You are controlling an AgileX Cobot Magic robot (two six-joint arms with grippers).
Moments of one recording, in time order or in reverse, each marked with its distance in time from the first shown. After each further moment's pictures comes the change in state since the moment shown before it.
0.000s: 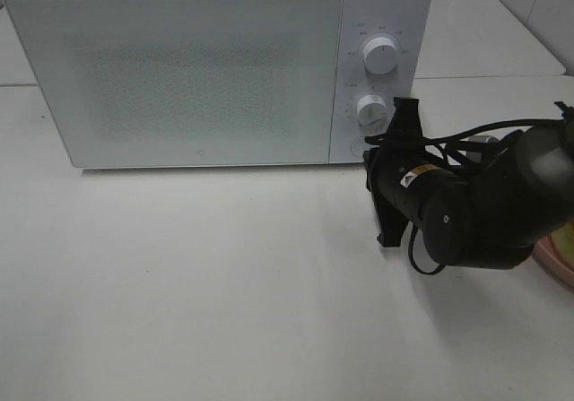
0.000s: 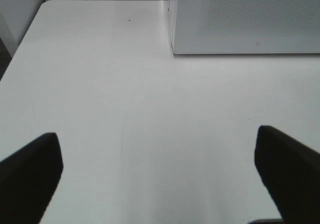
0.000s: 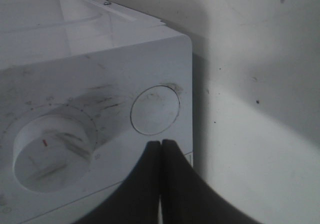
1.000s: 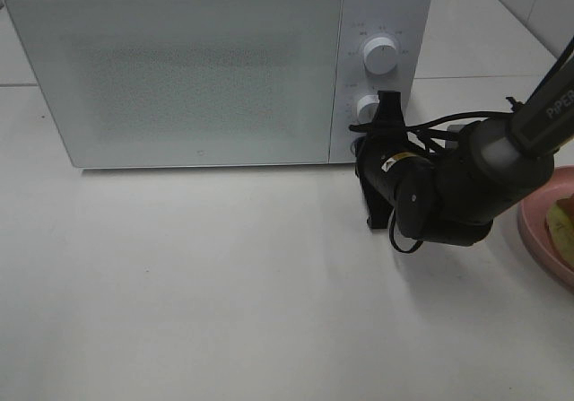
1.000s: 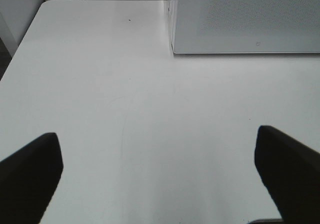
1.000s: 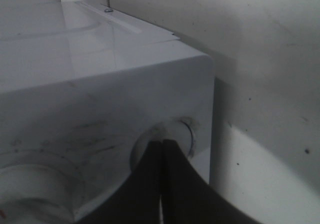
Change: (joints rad) left arm 0.000 0.000 0.000 0.000 0.000 0.000; right arm -0.039 0.116 -0.151 0.009 0.017 -0.059
